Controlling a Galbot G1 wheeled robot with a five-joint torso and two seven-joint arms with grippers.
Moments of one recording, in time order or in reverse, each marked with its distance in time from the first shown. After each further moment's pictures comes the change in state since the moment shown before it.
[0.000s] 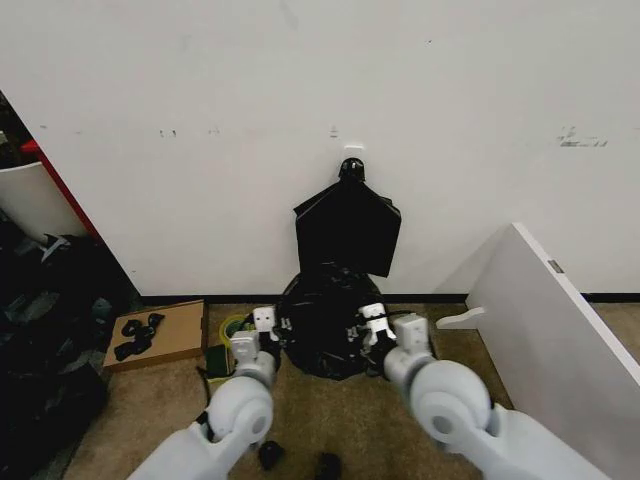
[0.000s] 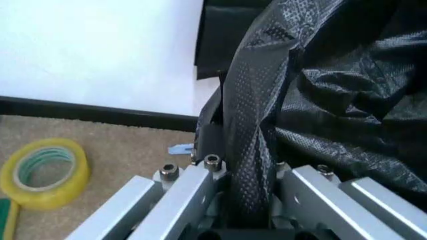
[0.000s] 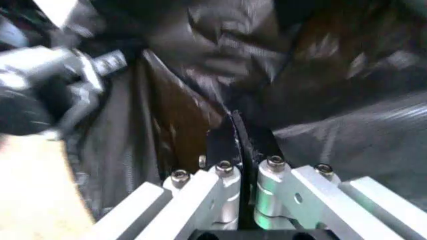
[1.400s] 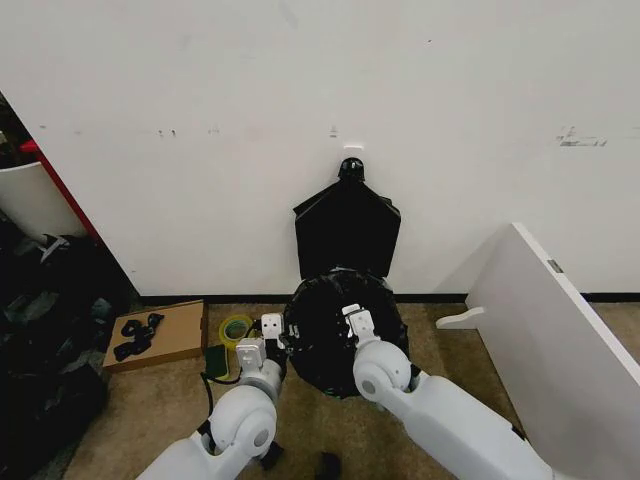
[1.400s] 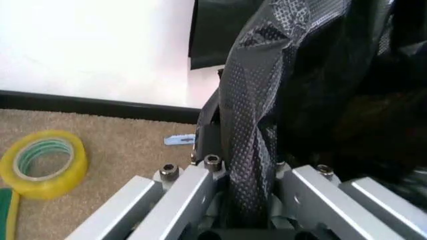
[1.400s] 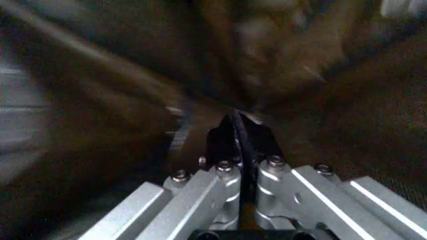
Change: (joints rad) left arm 0.050 0.036 -0.007 -0.056 -0.007 0.004 0.019; right arm 0.153 0.108 -0.160 -0.226 -0.094 -0.067 0.145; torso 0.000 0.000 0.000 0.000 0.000
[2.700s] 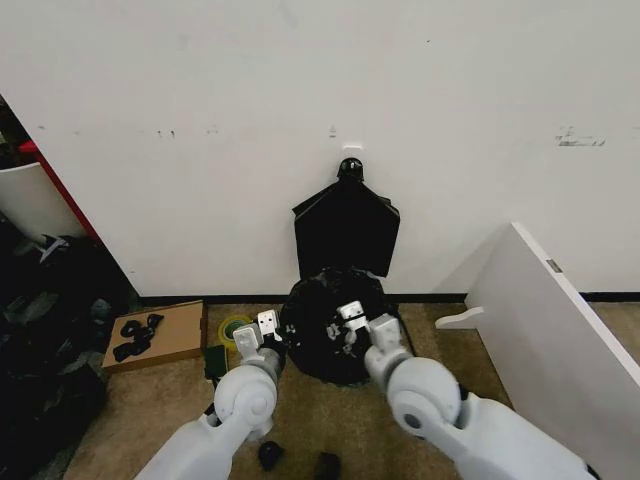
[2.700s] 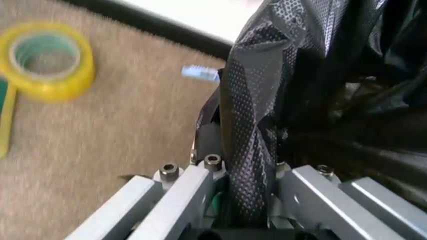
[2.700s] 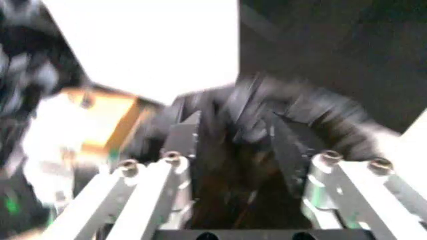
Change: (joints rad) left arm -0.071 -0.094 -0.072 0.105 -0.338 0.169 -0.174; right arm -0.195 -0.165 0.206 0.297 -0.118 0.229 -0.318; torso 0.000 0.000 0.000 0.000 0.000
